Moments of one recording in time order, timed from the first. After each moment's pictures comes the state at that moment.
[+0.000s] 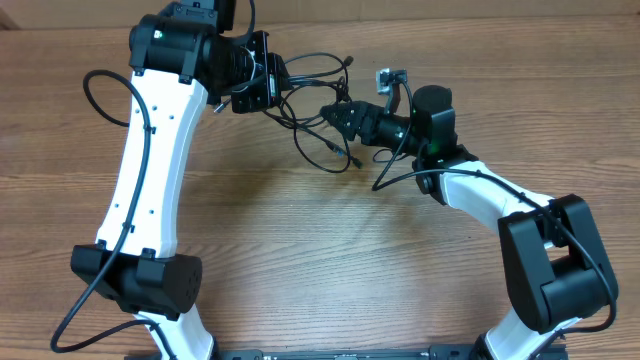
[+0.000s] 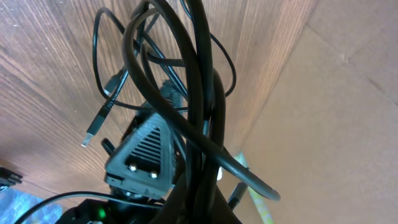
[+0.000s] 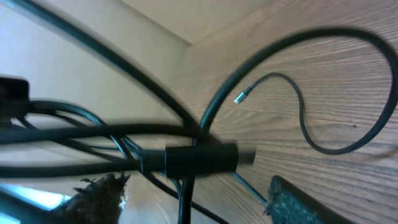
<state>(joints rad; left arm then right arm) -0.22 1.92 2.18 -1.33 0.44 -1.88 0.32 1.83 0.98 0.55 -0.74 0.80</state>
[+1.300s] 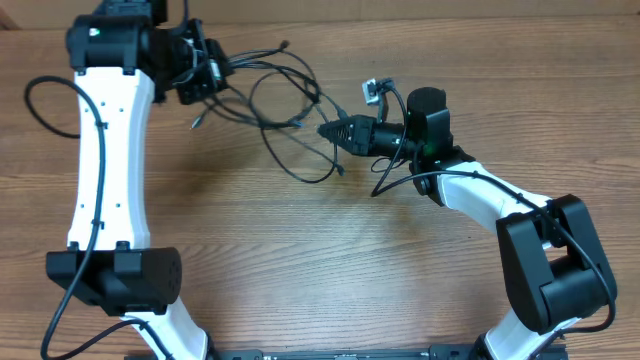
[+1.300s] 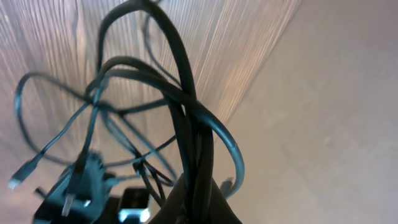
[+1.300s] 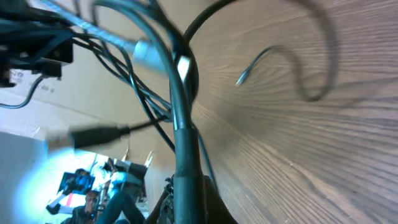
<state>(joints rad) 0.01 1.92 2.18 -1.32 0.36 -1.92 0.33 1.83 0.98 0.50 -0.90 0.80</state>
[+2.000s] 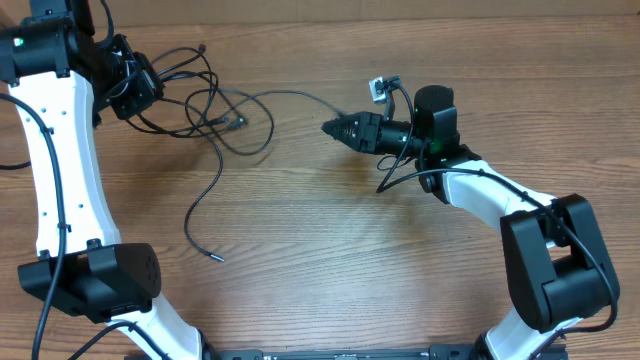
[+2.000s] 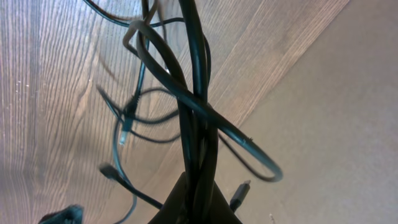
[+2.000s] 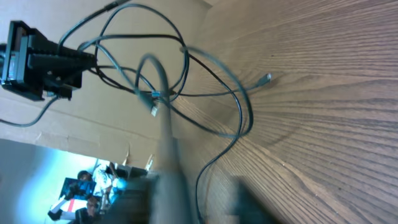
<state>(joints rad) 0.20 1.92 2.18 -1.41 0.28 -1.90 0.30 1.83 0.98 0.50 -0.92 0.80</state>
